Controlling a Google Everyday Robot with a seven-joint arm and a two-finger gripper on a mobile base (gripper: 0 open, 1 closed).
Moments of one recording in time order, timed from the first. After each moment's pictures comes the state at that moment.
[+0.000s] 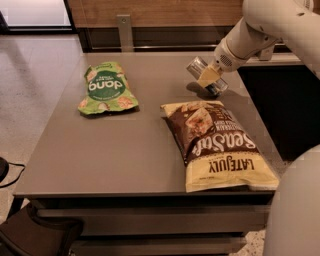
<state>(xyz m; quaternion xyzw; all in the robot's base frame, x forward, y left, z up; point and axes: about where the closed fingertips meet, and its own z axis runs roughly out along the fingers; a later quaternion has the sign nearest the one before) 0.709 -0.163 0.855 -0.45 0.85 0.04 0.28</state>
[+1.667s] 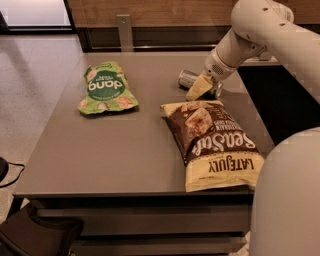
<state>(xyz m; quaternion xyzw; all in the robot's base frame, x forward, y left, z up) 0.710 -0.141 0.819 -0.49 0.83 0.07 0.24</state>
